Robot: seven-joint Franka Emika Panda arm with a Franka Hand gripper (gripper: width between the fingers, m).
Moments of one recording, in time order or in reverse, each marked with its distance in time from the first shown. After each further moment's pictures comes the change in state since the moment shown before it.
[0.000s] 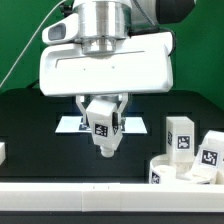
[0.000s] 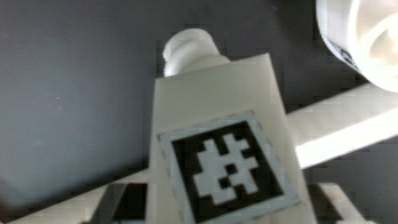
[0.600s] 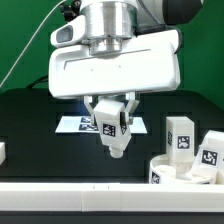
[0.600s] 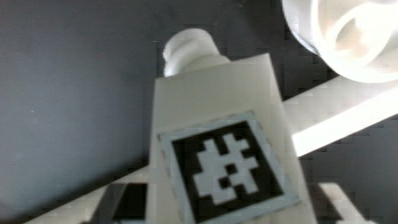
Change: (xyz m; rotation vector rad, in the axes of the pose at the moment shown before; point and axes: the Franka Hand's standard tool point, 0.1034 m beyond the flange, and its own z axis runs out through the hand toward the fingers) arm -0.006 -0.011 0.001 0.021 0.017 0.040
